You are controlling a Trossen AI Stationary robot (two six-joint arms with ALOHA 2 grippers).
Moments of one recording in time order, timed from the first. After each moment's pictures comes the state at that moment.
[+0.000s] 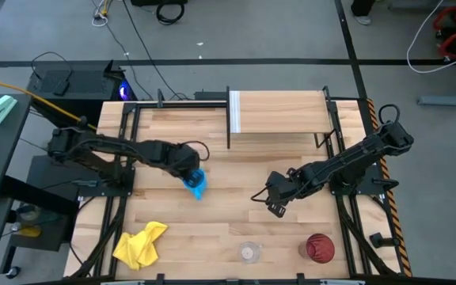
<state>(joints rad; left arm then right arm) -0.03 1.43 0.94 -0.78 -0.15 -0.93 0.36 1.47 0.94 -0.77 0.15 0.94</state>
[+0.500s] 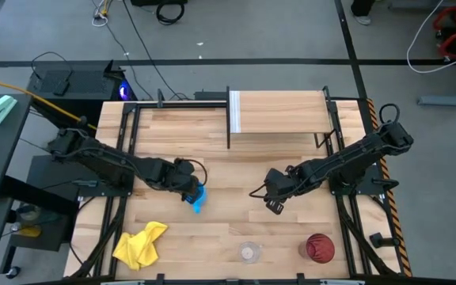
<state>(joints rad) -0.25 1.47 0.94 -0.77 -0.26 -1.09 0.32 1.47 0.94 -0.75 0.16 0.91</state>
